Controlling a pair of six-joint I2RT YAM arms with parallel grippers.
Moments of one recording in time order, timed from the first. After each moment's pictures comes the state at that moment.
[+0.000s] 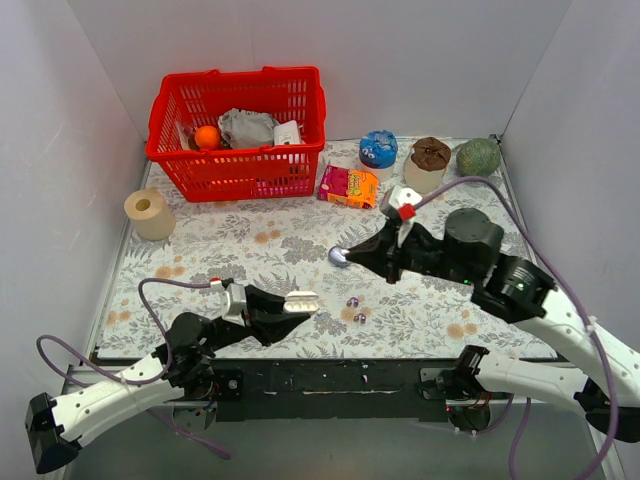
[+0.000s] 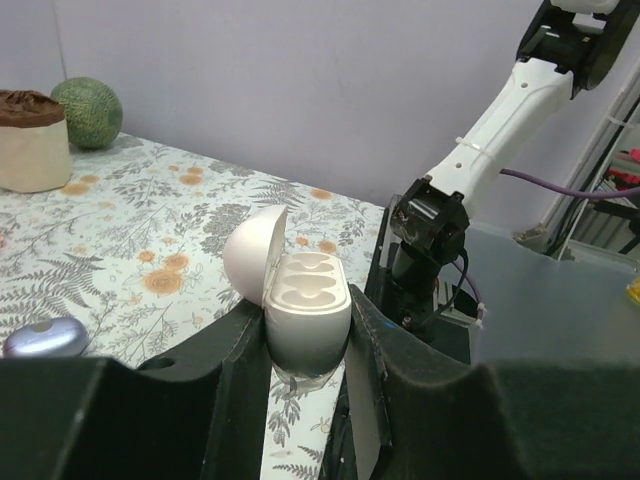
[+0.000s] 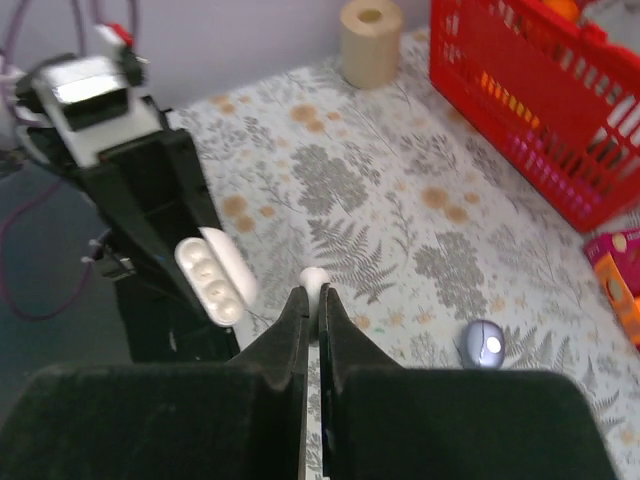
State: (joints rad) left arm -1.01 0.29 0.11 0.49 0.21 -0.29; right arm 0.97 0.91 1.13 -0.42 -0.20 0.07
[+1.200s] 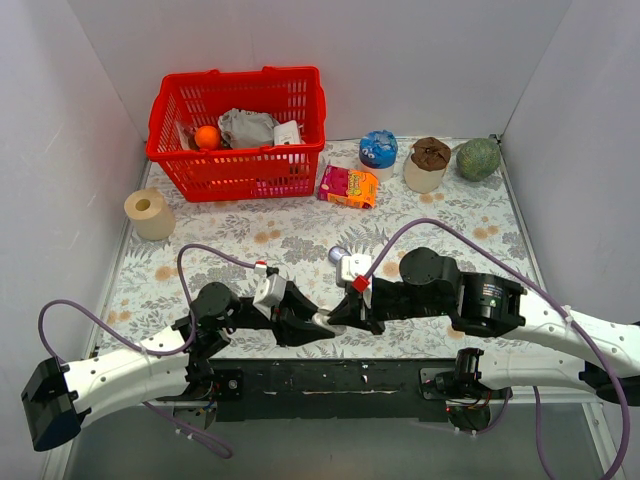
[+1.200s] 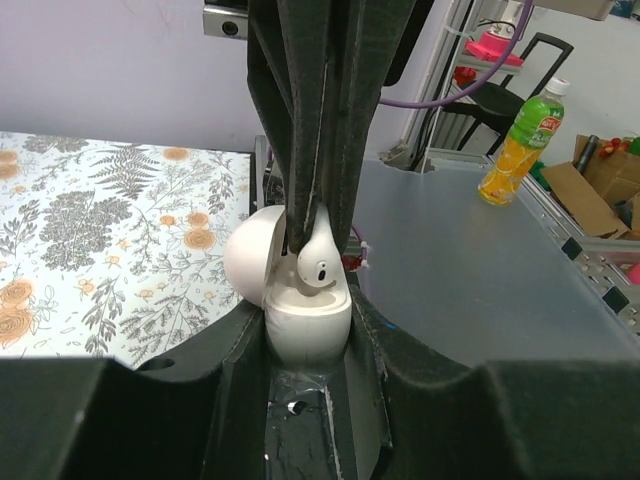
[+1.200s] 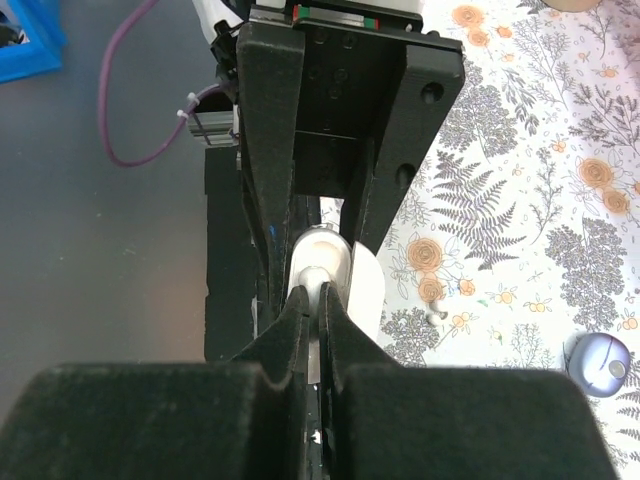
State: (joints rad) left arm -1.01 0.73 0.36 0.60 0.65 -0.31; right arm 1.31 0.93 1.10 -0.52 -0.24 -0.06
